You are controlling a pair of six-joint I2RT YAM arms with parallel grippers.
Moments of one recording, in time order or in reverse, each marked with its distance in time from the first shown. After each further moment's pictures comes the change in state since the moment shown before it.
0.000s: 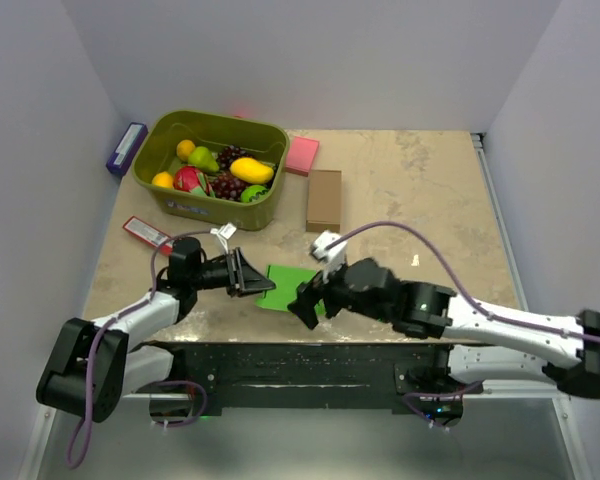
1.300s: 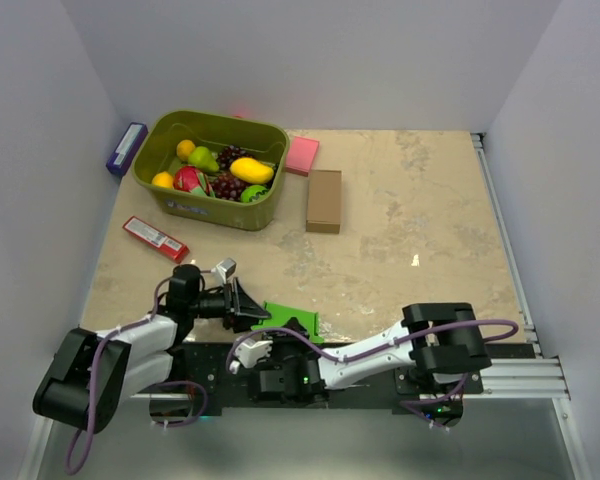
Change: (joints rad) left arm -0.003 -0.050 -0.229 0.002 0.091 -0.242; right arm 0.520 0.835 0.160 -0.043 0.883 -0.442
